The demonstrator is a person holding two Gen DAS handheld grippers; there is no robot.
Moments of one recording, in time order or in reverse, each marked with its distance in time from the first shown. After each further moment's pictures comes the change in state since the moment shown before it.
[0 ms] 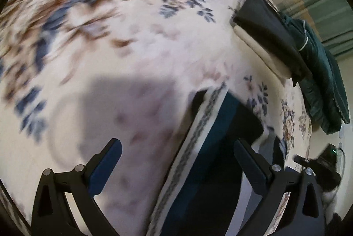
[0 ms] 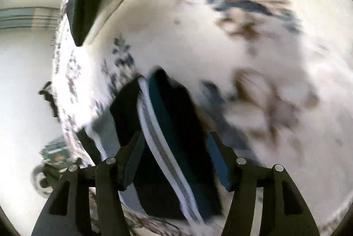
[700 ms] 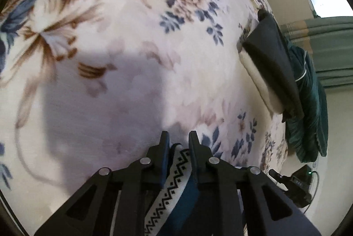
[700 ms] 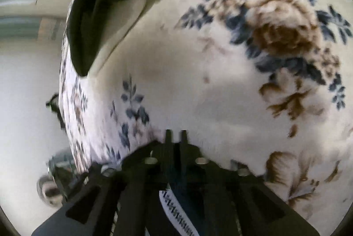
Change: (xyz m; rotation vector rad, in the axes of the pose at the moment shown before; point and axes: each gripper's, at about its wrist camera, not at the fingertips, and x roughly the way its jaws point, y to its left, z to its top) left arm 0.026 0.027 0.055 -0.186 0.027 -0.145; right arm 0.020 0.019 0.082 -0.029 -0.049 0.043
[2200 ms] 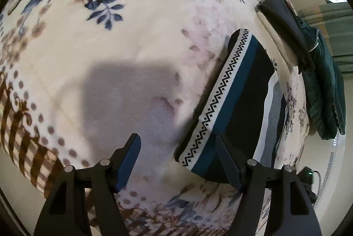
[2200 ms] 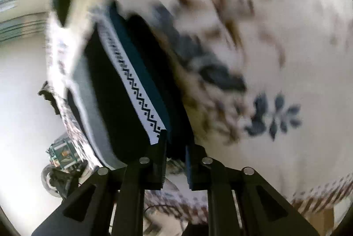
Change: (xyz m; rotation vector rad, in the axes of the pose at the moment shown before) left arm -0.099 0.041 -0.162 -0.029 0.052 0.194; right arm -0.023 -0.090 -0.188 0.198 0.201 -0.041
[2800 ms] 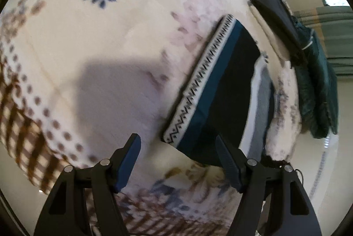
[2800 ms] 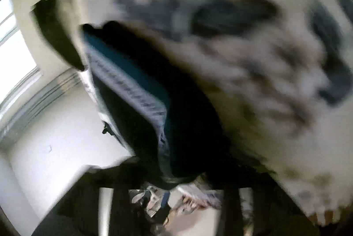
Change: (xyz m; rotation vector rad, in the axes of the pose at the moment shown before) left arm 0.004 -0.012 -0.033 -0.042 0.031 -0.089; right arm 0.055 -0.033 -0.019 0.286 -0.080 0.488
